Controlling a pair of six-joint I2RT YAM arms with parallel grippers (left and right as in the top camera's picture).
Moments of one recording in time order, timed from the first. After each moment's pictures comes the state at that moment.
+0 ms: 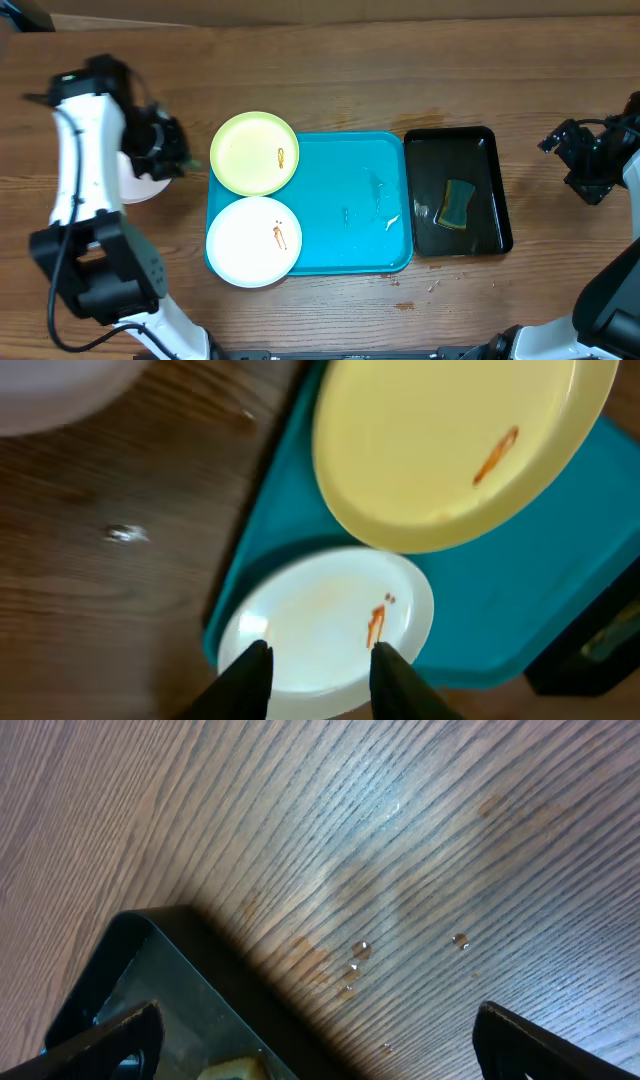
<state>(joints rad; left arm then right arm) 0.22 1.91 1.71 -1.47 0.30 -0.19 -0.46 1.71 1.29 -0.86 -0.23 0.41</state>
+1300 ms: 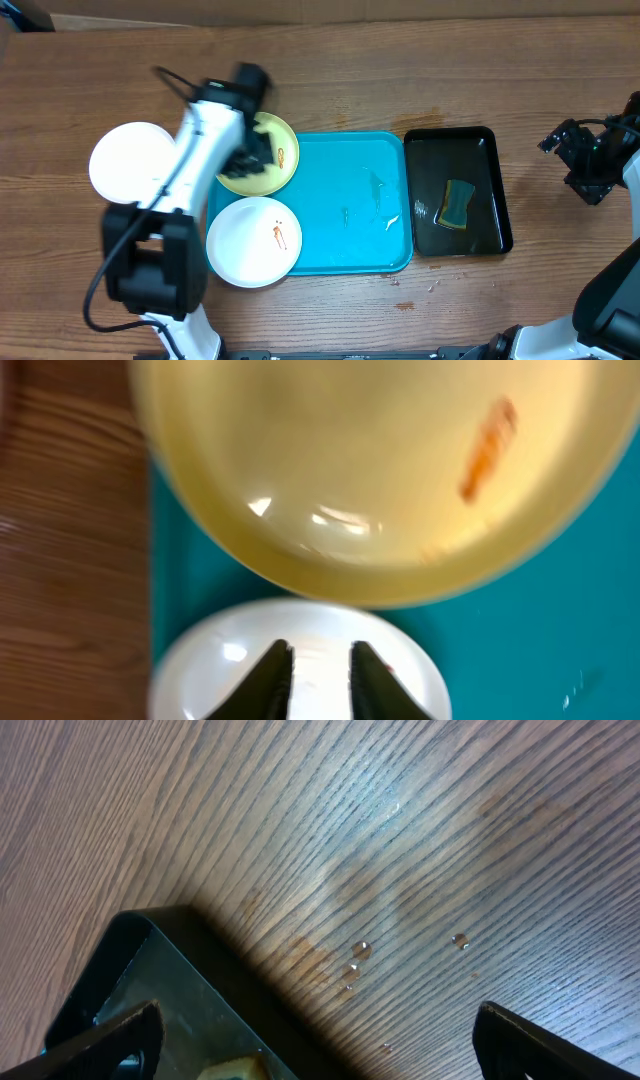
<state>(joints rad) -0.16 1.91 1.59 -1.23 -0.04 -0.42 -0.46 1.71 1.29 -0.86 -0.23 0.41</state>
